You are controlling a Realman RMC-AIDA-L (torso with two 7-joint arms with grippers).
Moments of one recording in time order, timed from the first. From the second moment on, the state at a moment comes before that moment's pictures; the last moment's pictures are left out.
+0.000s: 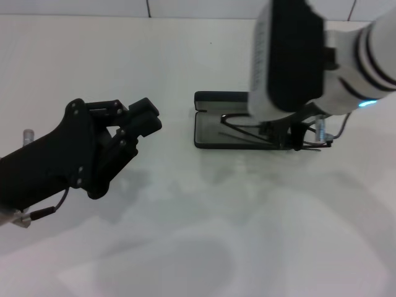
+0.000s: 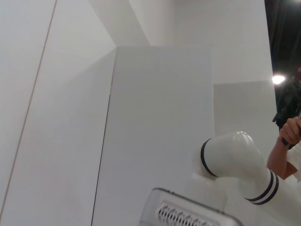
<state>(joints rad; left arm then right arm) -0.30 -1.97 1.53 0.41 0.78 1.92 -0.88 0.72 2.03 -1.81 -1.62 -2.60 -1.47 2.35</state>
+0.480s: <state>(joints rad) -0.30 -1.98 1.52 0.41 0.78 1.92 -0.87 0.77 2.03 -2.01 -1.45 -2.73 -1.26 2.36</state>
